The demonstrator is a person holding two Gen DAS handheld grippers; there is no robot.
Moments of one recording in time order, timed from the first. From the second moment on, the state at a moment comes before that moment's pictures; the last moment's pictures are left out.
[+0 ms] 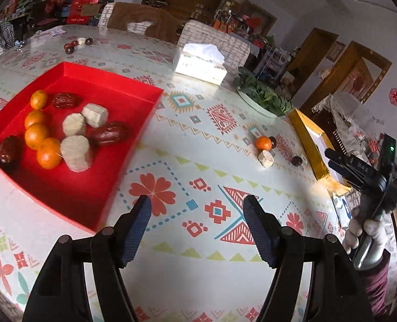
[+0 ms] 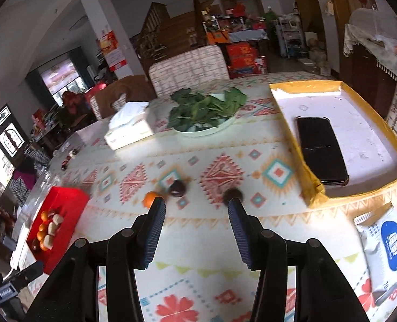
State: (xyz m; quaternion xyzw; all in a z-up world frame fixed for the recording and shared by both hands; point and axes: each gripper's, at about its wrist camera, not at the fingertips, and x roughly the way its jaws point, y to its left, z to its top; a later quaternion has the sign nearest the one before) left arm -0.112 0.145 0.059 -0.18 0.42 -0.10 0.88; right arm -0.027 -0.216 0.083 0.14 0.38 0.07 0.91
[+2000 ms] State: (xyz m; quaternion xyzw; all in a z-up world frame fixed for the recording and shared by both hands) left arm 0.022 -0.052 0.019 0.05 0.43 -0.14 0.89; right arm 0.012 -0.229 0.039 0.19 0.39 0.11 0.89
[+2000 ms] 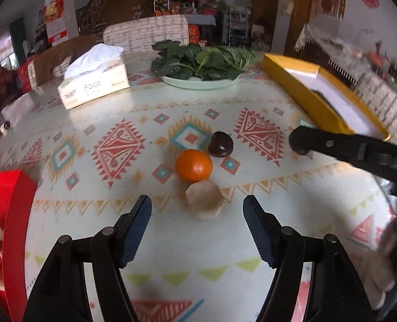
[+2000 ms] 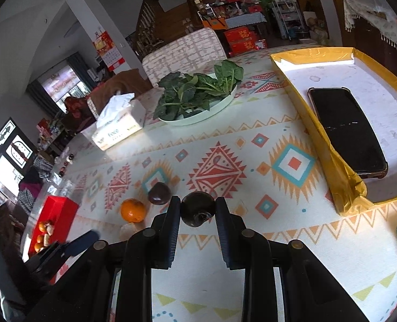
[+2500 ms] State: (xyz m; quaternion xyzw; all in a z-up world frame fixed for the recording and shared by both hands) left arm 0.004 -0.006 0.035 -0.02 0.41 -0.13 0.90; right arm 0.017 -0.238 0.027 0.29 0.39 0.20 0.85
